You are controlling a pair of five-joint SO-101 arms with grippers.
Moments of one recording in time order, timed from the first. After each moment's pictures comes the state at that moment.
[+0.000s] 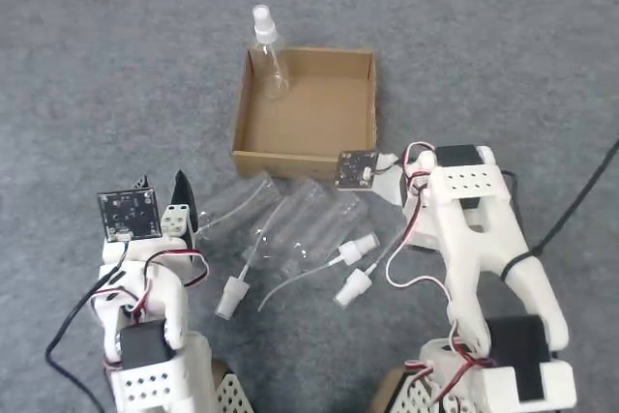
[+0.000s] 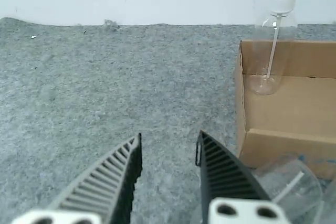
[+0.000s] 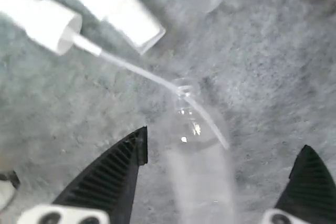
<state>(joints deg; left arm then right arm) -17.4 -103.3 94.1 45.6 -0.4 -9.1 -10.0 33.8 73.4 70.9</state>
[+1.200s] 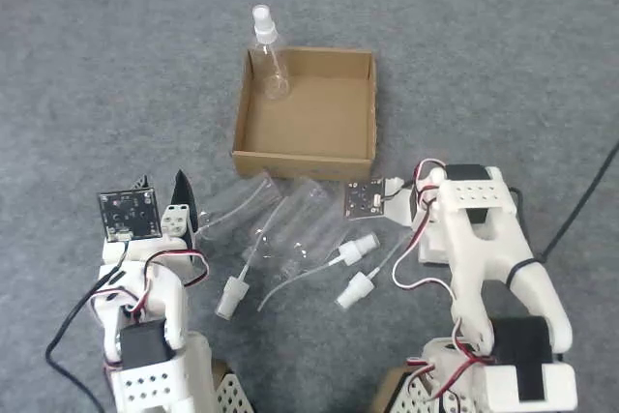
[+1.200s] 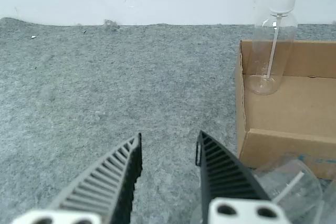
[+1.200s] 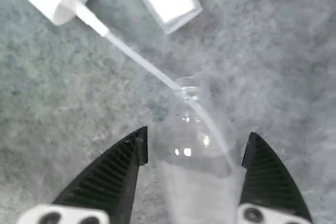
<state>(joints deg) -17.4 -103.3 94.1 45.6 -0.4 -5.9 -10.1 43.3 64.9 81.3</state>
